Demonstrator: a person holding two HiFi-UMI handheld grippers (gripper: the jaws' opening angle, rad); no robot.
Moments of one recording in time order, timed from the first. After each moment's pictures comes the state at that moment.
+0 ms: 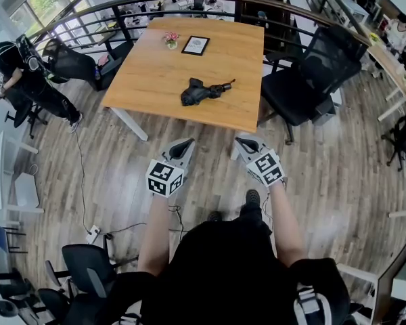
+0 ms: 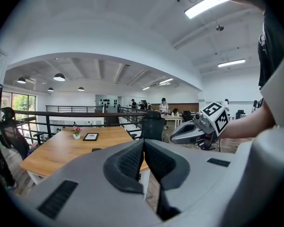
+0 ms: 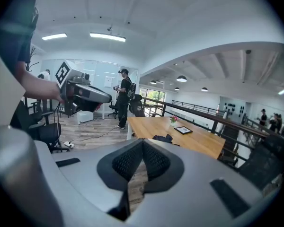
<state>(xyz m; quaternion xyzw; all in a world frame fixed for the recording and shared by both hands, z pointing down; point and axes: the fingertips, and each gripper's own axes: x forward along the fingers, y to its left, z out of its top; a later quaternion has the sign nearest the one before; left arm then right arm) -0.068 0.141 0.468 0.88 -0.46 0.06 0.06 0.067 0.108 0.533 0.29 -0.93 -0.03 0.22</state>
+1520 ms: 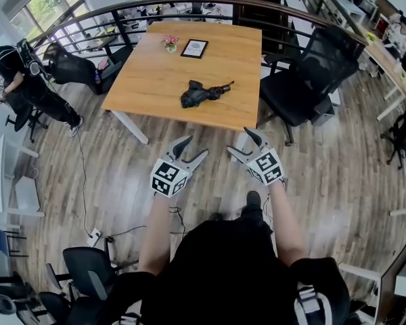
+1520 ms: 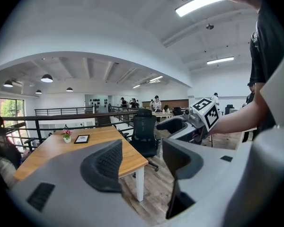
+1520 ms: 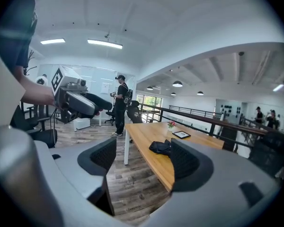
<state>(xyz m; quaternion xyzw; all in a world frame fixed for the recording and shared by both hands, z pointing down) -0.043 0.153 0.469 0.91 -0.41 0.09 0.04 0.066 0.109 0.519 0.31 -0.93 -0.03 0.17</state>
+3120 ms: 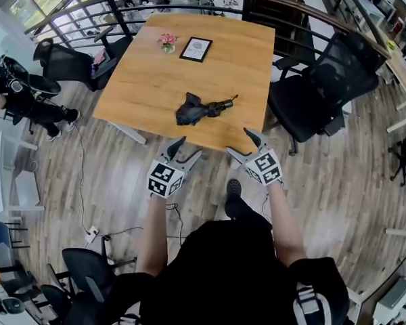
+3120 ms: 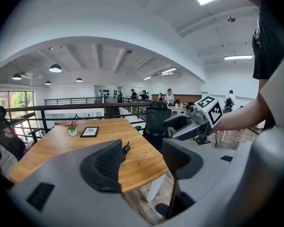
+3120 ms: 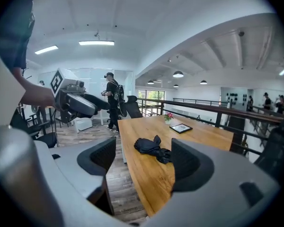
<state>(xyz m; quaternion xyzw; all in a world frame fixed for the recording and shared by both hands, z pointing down) -0.056 -0.018 0.508 0.88 -0.46 0.12 0.09 0.069 -0.065 0.561 0.28 -0.94 0.02 0.19</state>
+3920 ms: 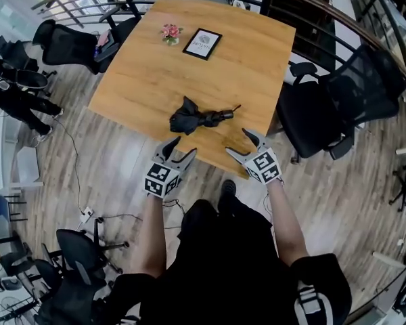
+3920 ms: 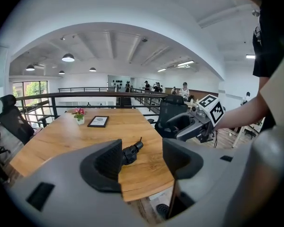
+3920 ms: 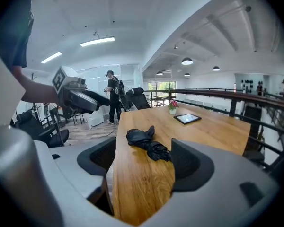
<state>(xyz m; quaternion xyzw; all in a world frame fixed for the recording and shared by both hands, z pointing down) -0.056 -0.121 0.552 0.83 -0.52 0.15 0.16 0.076 -0.178 0.619 0.19 -0.95 0.06 0.23</state>
